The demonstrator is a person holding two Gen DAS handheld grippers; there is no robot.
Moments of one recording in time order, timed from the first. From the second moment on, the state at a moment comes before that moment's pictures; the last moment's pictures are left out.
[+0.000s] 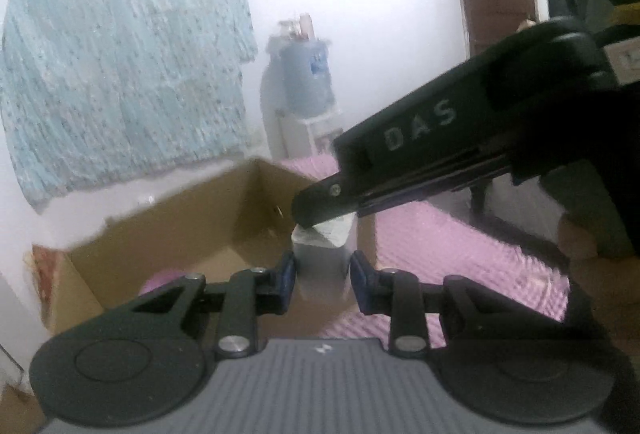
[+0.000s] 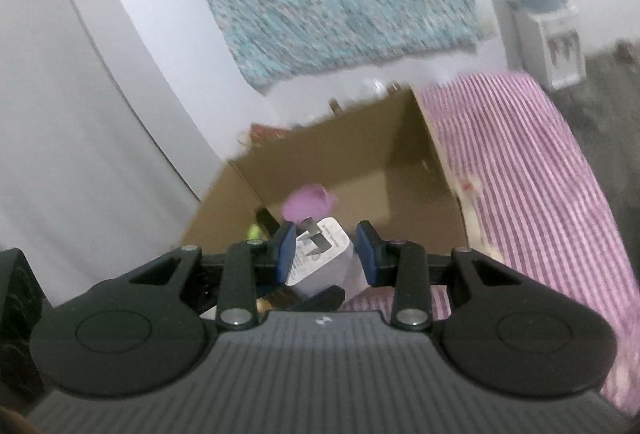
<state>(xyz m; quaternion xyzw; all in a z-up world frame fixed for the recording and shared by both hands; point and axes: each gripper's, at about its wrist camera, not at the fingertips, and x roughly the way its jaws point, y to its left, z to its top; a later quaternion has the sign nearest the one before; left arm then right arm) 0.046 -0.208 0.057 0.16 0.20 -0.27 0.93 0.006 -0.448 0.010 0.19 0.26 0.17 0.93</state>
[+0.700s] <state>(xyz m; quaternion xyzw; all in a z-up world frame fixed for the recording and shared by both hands) 0.192 -0.179 0.051 0.07 0.37 -0.21 0.90 0.177 -0.412 -0.002 0.21 0.35 0.24 0.88</state>
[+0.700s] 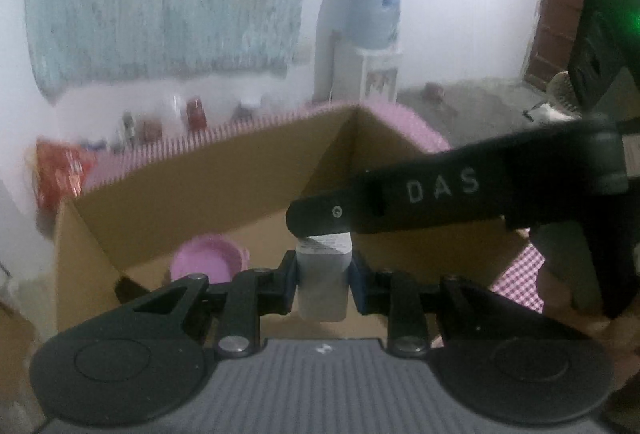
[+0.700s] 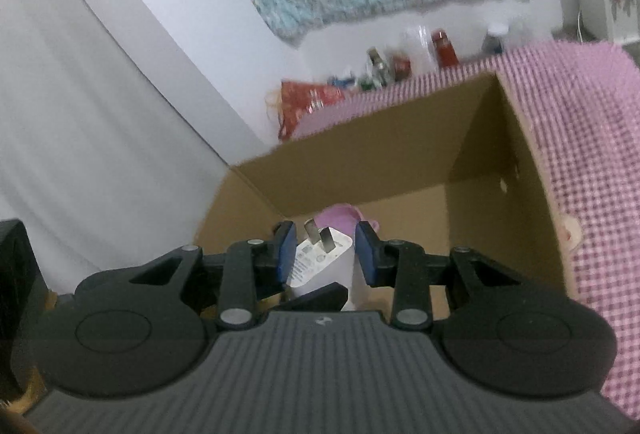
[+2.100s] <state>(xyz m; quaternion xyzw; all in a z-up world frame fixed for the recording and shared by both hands) 0.075 -0.100 0.084 0.05 0.29 -0.22 0.93 0.008 -0.461 0.040 0.25 0.26 0.21 0.91</state>
